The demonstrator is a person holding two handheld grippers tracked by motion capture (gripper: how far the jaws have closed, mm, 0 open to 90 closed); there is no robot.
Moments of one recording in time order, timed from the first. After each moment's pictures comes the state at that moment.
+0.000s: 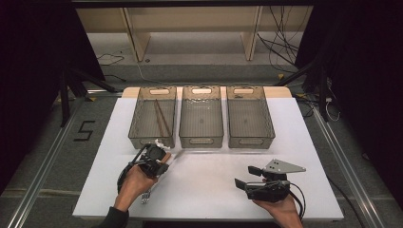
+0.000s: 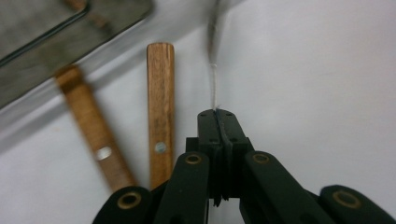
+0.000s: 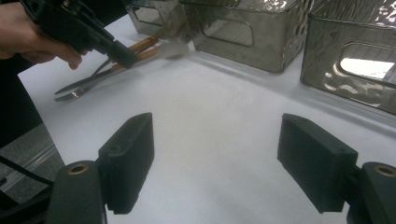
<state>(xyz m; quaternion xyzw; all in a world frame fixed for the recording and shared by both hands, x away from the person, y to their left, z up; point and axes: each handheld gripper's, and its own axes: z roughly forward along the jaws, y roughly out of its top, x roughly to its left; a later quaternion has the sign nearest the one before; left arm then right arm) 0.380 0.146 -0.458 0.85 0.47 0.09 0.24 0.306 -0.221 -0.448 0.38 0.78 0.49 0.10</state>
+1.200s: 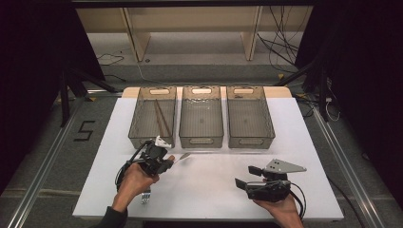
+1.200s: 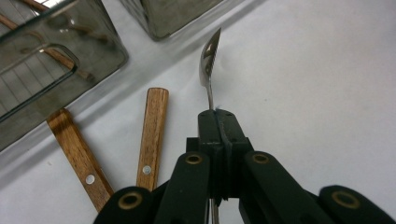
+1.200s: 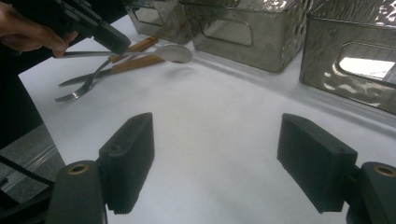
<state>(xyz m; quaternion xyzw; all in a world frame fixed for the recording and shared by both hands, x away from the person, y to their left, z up) 0.369 0.139 -0.431 0.85 0.42 0.12 0.28 0.306 -0.223 -0.448 0.38 0.78 0.49 0.10</state>
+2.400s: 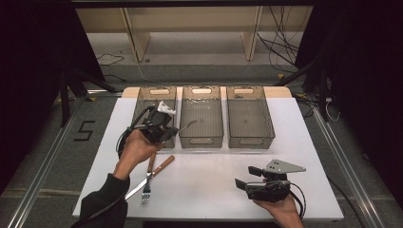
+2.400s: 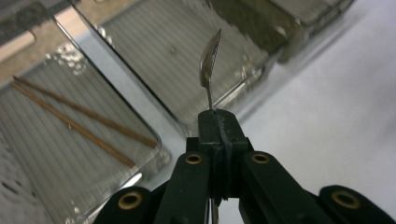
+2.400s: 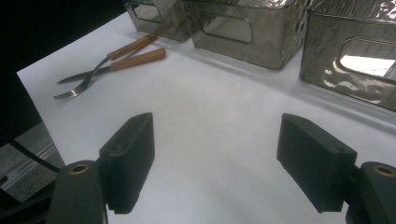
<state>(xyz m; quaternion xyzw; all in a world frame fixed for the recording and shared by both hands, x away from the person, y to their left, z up) 0.418 0.121 -0.342 0.85 0.39 0.17 0.32 0.306 -0.223 -0.449 0.38 0.78 0.49 0.10</state>
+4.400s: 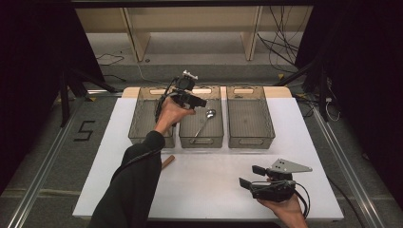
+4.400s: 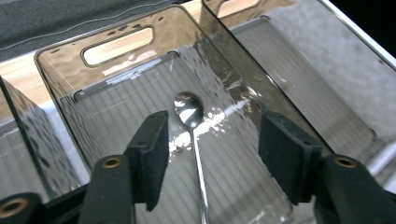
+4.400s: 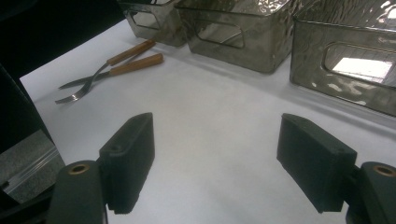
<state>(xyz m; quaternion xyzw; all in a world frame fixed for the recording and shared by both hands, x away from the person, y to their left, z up) 0.549 0.068 -0.356 0.80 0.46 0.12 0.36 0.306 -0.234 -0.446 0.38 0.77 0.50 0.10</state>
